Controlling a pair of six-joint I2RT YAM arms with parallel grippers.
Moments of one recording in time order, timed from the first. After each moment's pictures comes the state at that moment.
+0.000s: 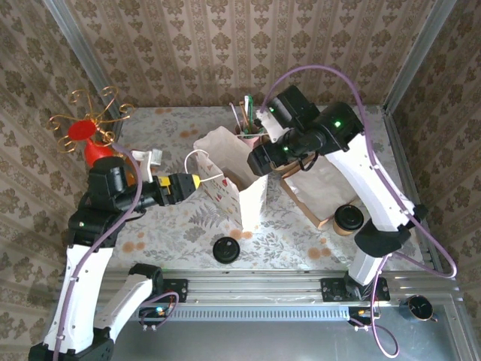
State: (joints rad) left arm -0.25 0.75 1.11 -0.84 0.70 -0.50; right arm 0.73 1.75 2.33 -1.59 -0.05 0.18
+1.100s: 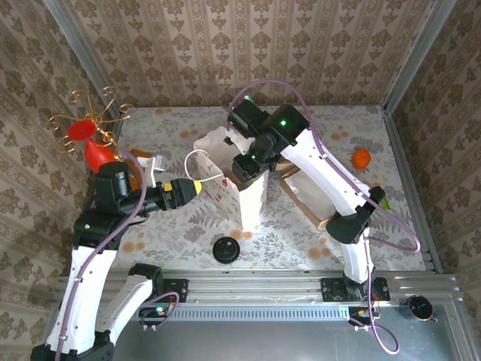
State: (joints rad) left arm -0.25 0.72 1.03 -0.81 0.75 -0.54; right arm 0.80 1.98 2.42 -1.64 -0.06 0.15
